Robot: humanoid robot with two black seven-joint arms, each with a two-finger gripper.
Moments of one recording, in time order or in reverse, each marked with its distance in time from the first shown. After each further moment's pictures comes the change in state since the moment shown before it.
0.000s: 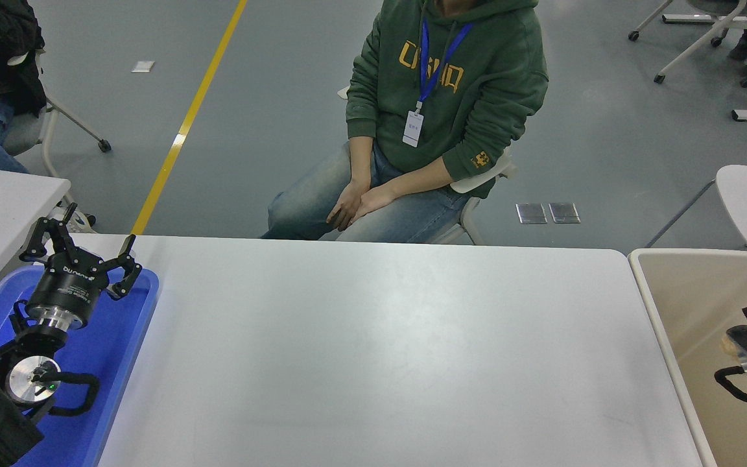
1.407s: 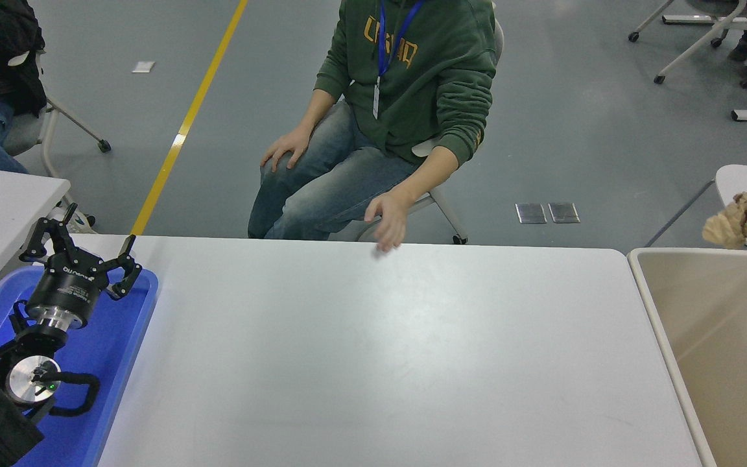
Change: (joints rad) left arm 0.000 0.000 0.000 0.000 0.000 0.000 0.000; right arm 0.592 -0.745 -0.205 0.890 -0.135 0.307 -0.025
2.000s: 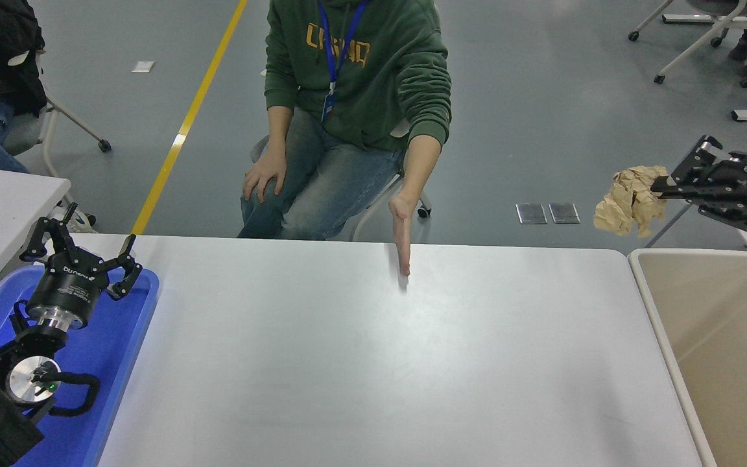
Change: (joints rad) left arm 0.000 0.000 0.000 0.000 0.000 0.000 0.000; right arm 0.241 -0.082 0.100 0.354 -0.015 0.285 0.001
